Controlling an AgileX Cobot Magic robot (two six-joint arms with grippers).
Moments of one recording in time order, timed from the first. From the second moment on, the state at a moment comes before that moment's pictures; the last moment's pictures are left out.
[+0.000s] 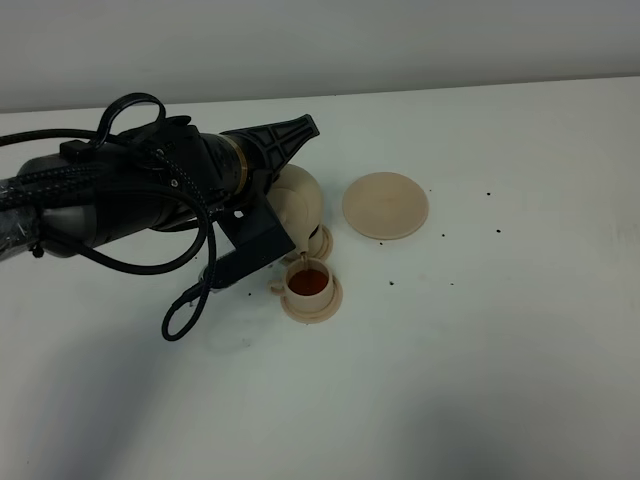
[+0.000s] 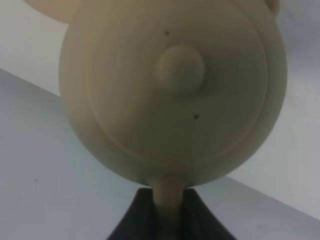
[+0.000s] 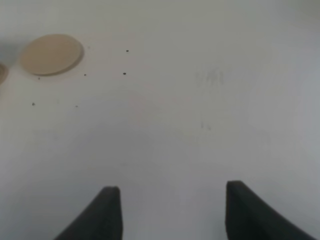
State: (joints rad) left arm -0.59 1.82 -1.18 0.85 0.31 1.50; right arm 0.06 -0.01 -0.49 0.12 1.07 -0.07
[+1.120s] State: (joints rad) left arm -0.59 1.82 -1.18 0.85 0.29 1.57; right arm 0.06 -0.01 -0.49 0.12 1.07 -0.07
